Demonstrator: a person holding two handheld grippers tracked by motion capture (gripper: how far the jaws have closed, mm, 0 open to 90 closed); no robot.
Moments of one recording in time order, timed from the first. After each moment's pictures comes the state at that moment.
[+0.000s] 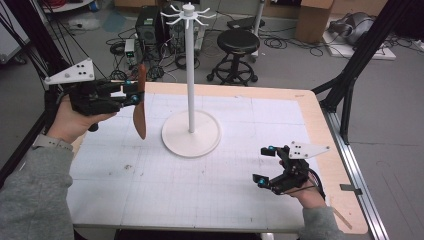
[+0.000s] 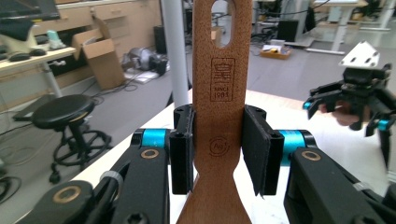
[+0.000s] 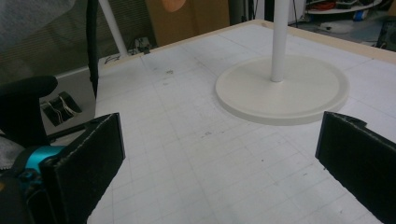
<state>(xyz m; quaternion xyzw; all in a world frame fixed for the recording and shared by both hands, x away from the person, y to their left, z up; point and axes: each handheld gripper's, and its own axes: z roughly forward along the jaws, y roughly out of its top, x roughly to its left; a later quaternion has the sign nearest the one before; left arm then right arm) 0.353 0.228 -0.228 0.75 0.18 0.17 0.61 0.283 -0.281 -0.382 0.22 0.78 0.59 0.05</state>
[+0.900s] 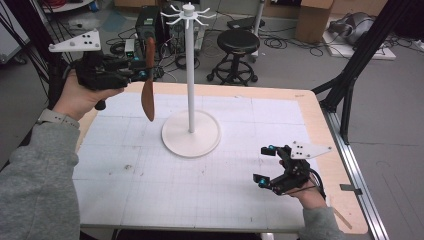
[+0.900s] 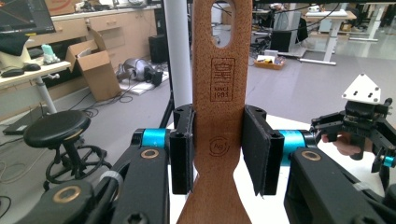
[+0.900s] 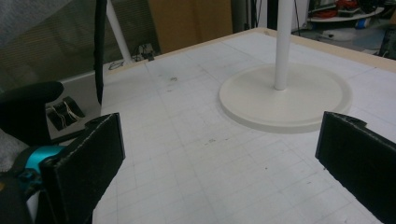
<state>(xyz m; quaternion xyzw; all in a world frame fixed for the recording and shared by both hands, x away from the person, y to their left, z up) 0.379 0.211 -0.186 0.74 0.17 0.16 0.63 0.282 -0.282 -0.379 0.21 0.77 0.61 0.05</state>
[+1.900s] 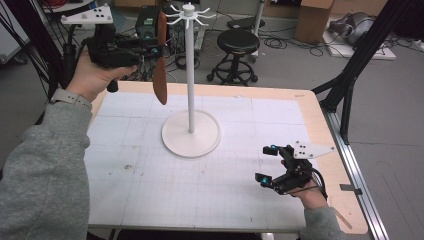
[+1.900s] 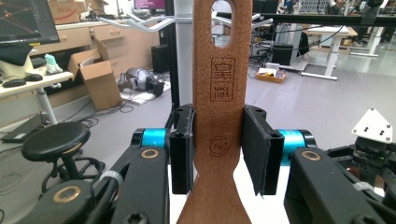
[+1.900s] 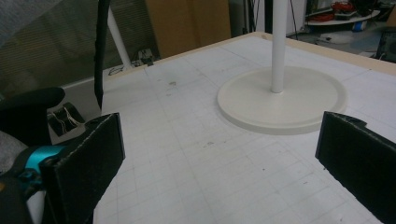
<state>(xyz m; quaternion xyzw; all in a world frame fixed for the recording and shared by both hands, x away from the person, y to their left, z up) 0.403 0.183 -0.156 0.73 0.19 0.16 0.64 0.281 -0.286 -0.379 0.21 0.76 0.61 0.05</state>
